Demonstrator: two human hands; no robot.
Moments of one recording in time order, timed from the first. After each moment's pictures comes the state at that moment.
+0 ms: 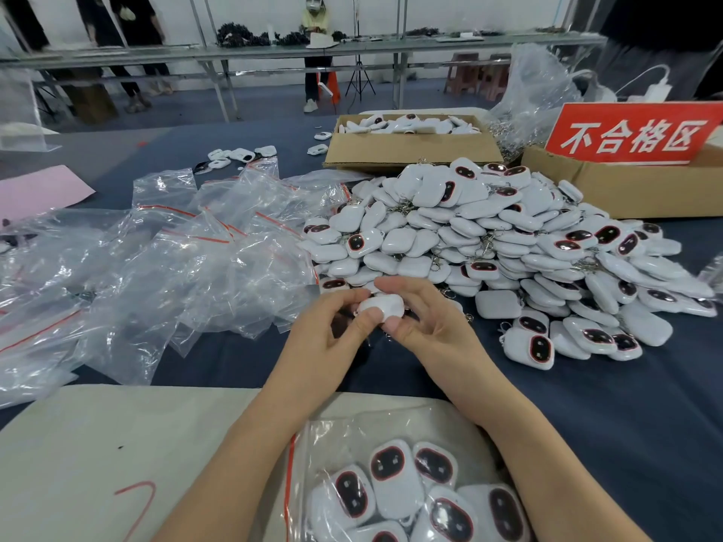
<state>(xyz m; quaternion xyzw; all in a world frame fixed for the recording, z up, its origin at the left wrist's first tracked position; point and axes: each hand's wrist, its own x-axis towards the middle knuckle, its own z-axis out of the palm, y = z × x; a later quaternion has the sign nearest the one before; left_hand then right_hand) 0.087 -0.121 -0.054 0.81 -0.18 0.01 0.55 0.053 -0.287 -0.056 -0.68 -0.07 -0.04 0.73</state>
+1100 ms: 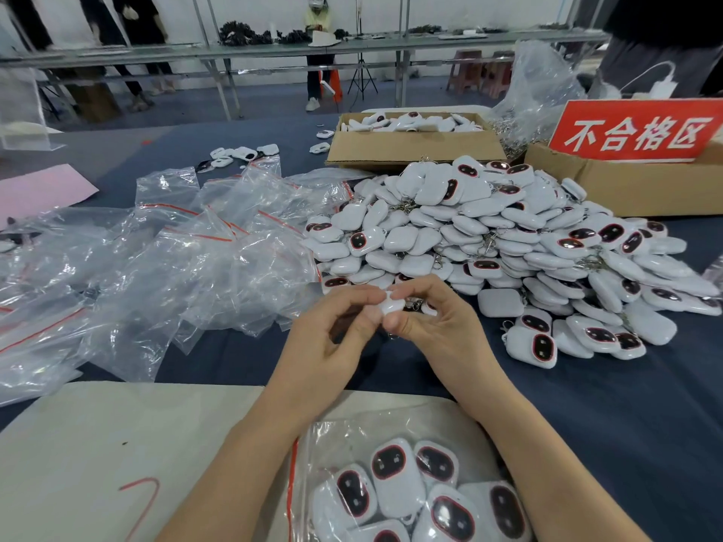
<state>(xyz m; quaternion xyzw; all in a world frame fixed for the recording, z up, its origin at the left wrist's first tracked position) 0.078 -0.123 -0.051 0.77 -0.25 0.07 0.58 0.054 -0.285 -0.052 -0.63 -0.06 -0.09 0.77</state>
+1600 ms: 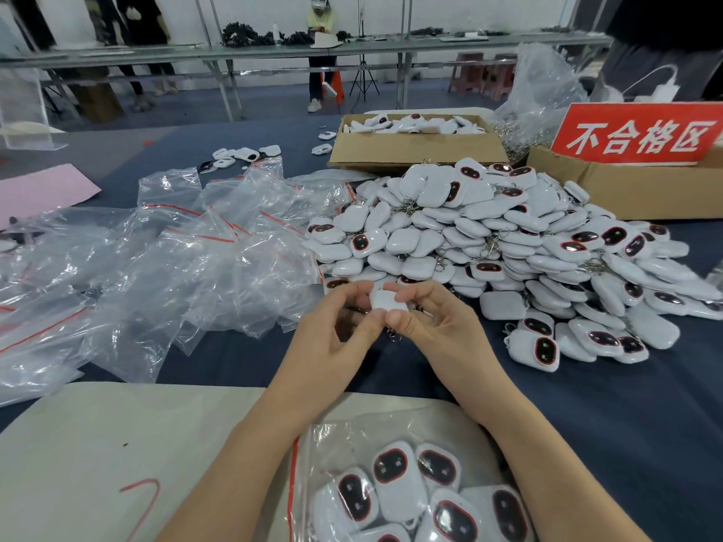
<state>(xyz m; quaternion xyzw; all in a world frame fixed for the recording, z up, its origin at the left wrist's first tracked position) 0.083 -0.122 -0.055 0.77 -0.21 0.00 0.60 0.057 -0.285 -0.055 -0.64 -0.02 -0.08 0.77</state>
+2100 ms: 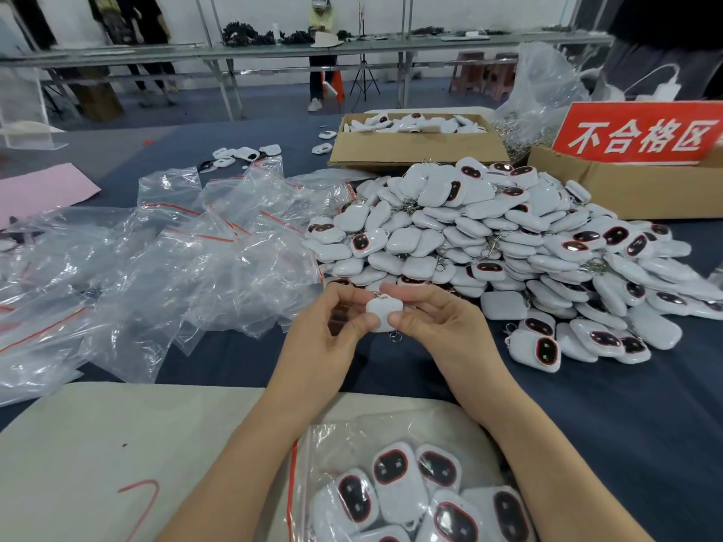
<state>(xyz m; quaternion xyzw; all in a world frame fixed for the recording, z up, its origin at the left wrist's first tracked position) 0.087 -0.122 -0.057 0.77 -0.19 0.04 0.60 0.061 -0.288 -0.057 -0.62 0.00 -0.07 0.78</state>
